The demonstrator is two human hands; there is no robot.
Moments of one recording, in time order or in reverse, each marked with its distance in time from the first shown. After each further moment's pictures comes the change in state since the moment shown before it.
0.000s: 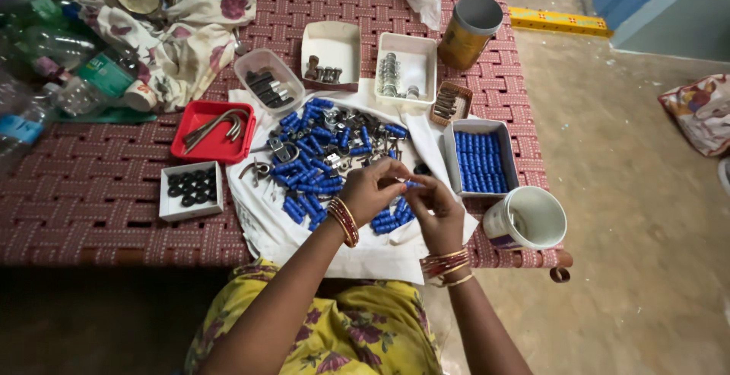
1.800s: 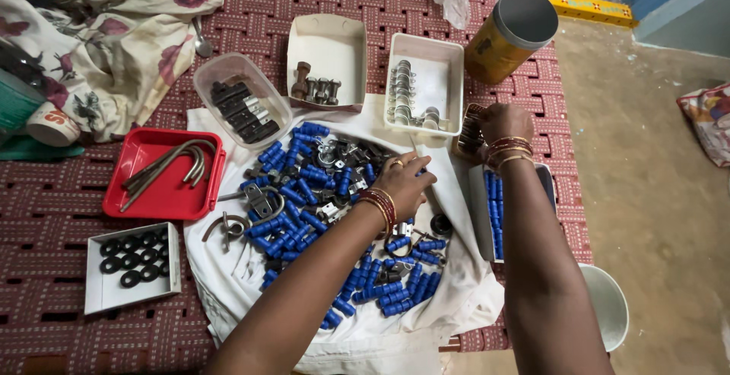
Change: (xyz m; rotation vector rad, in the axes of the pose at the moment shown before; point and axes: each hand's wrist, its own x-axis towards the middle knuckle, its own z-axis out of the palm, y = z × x) left_hand 0.164 -0.143 0.025 0.705 -0.276 0.190; right_hand 0.330 0.194 -0.071 -1.295 0.002 0.172
